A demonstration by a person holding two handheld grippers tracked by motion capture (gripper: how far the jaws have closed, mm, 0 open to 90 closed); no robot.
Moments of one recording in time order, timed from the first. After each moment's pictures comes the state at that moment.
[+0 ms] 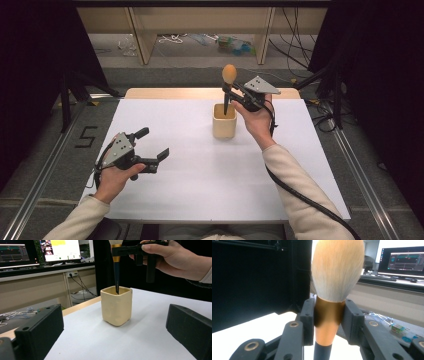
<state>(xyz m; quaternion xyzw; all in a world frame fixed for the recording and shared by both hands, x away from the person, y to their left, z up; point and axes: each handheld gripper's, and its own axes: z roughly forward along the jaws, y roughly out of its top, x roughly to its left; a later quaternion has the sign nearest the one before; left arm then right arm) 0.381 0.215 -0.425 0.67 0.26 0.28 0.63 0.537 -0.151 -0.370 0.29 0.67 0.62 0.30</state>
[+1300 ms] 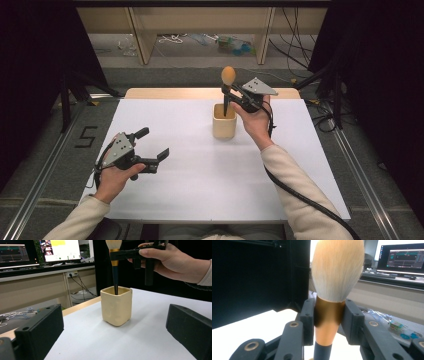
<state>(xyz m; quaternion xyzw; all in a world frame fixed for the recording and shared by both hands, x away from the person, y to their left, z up) 0.381 0.214 -0.425 0.67 0.26 0.28 0.63 0.540 -0.148 -0.379 0.29 0.67 0.61 0.30</state>
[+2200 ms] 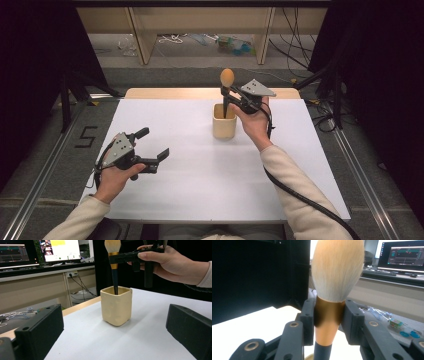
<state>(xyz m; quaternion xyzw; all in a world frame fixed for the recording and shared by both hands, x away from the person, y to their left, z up) 0.381 0.214 -0.425 0.67 0.26 0.28 0.63 0.542 -0.145 -0.385 0.30 0.68 0.60 0.30</state>
